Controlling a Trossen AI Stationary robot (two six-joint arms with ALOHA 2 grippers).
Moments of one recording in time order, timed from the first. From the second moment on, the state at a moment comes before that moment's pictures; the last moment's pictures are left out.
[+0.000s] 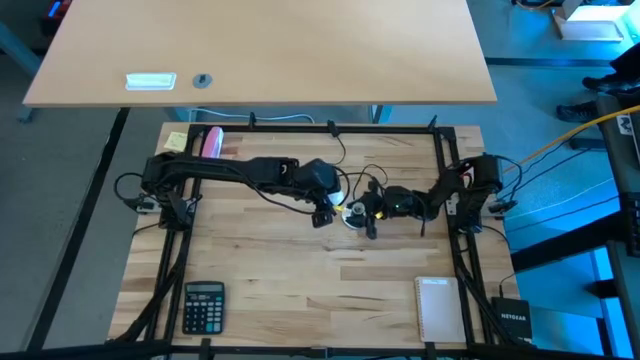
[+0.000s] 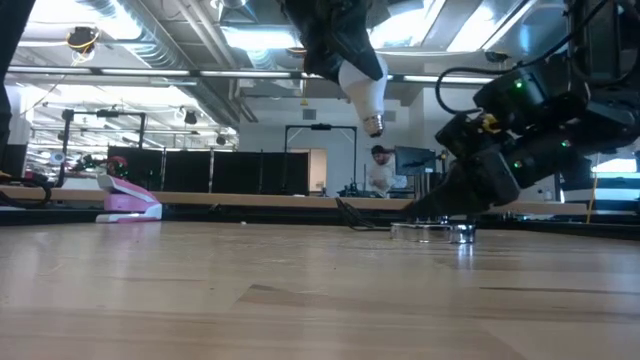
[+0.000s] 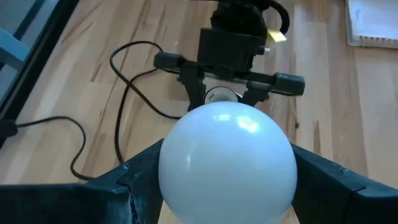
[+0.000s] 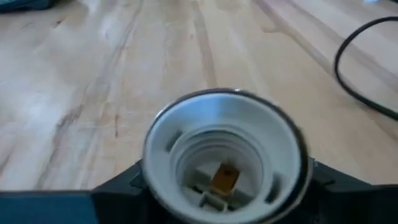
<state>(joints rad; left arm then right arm) 0.03 1.80 1.59 -0.60 -0.15 -0.08 -0.12 1.81 0.27 1.15 -0.09 0.02</state>
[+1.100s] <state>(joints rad) 0.03 1.78 1.59 -0.64 -0.15 -0.09 -0.12 1.50 0.12 0.94 -0.04 -0.04</state>
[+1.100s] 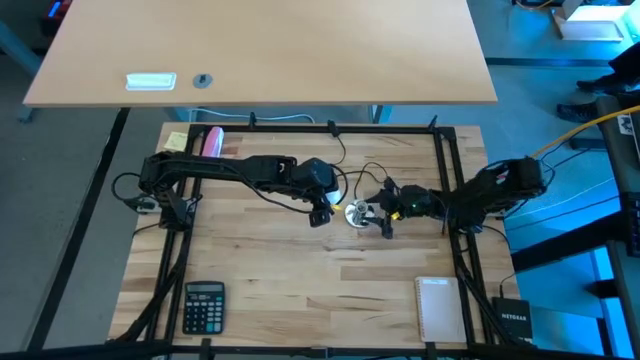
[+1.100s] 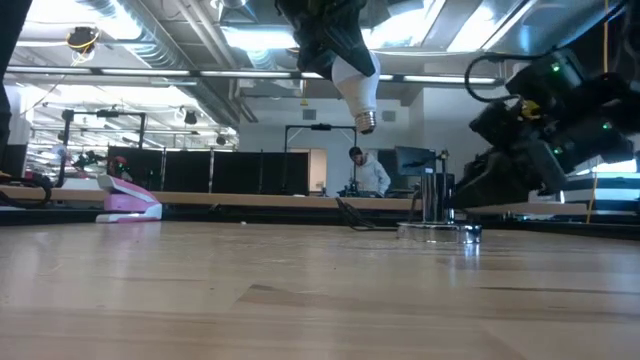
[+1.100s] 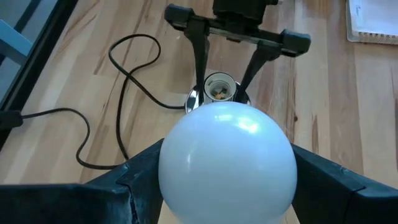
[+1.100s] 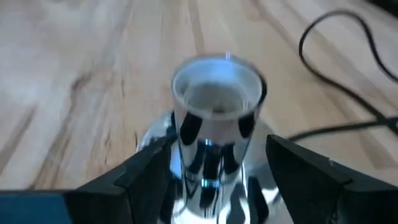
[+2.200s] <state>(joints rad) 0.03 1.85 1.59 -0.45 -0.15 -0.37 -0.03 1.43 0.38 0.47 0.06 0.04</state>
